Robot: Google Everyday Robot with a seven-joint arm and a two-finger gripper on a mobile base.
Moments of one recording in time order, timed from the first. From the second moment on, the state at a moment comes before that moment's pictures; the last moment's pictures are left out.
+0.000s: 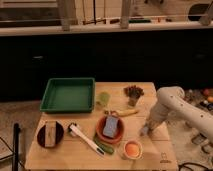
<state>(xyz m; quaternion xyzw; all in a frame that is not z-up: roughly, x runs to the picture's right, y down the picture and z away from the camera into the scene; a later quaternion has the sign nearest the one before) 0.274 0.231 0.836 -0.38 -0.14 -0.13 0.90</state>
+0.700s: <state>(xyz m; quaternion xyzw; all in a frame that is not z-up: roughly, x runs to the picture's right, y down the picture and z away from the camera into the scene) 0.257 0.263 0.805 -0.39 -0.17 -0.20 0.88</state>
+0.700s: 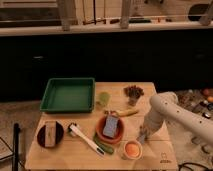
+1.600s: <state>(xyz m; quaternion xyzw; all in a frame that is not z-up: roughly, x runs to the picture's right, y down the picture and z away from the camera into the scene) 0.255 0.222 0.826 -0.36 -0.15 -0.23 0.89</state>
